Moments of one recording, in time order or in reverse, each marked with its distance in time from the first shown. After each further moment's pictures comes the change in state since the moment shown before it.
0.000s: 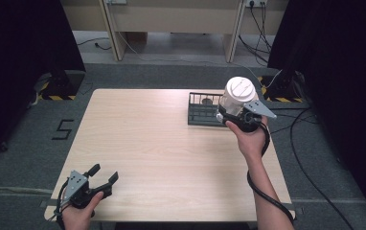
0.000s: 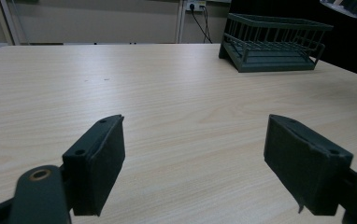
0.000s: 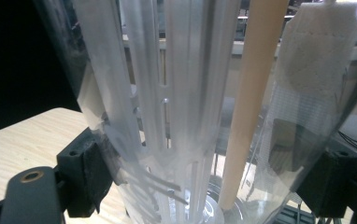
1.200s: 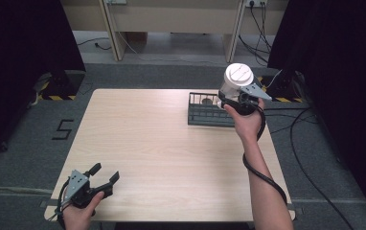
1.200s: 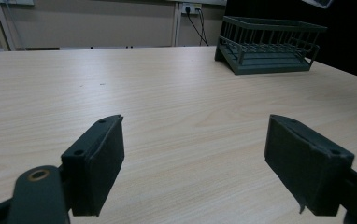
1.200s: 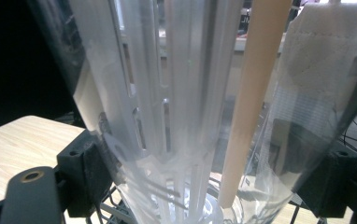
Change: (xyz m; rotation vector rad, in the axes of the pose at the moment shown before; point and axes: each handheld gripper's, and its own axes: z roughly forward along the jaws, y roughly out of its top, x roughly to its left) left arm -0.001 0.000 0.003 -0.009 -0.019 0.009; right arm -0.019 0.020 0.045 0.038 -0.055 0.010
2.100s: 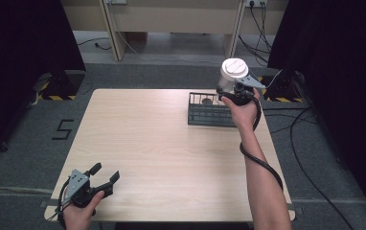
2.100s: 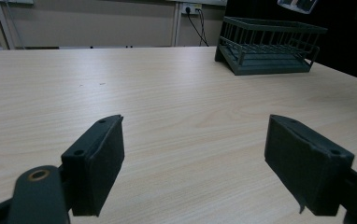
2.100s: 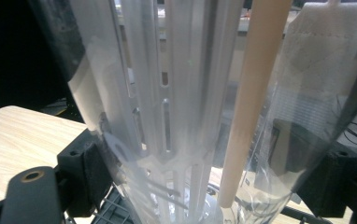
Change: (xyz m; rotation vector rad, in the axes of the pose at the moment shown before) left arm 0.000 0.000 0.001 -0.001 0.001 -0.005; right arm -0.013 0.005 0.039 0.081 -0.015 0.014
